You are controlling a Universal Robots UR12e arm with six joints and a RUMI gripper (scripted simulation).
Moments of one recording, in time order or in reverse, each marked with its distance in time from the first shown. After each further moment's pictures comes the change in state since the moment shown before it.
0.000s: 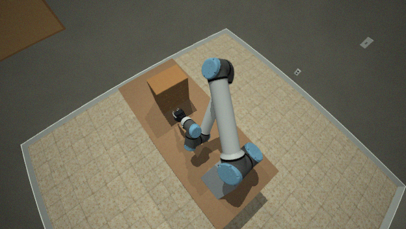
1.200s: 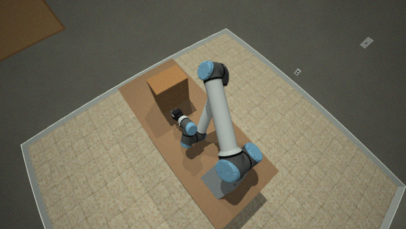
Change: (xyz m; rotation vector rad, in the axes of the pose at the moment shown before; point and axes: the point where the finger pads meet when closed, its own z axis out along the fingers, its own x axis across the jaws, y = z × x) arm 0.000 -0.032 0.076 0.000 0.000 0.000
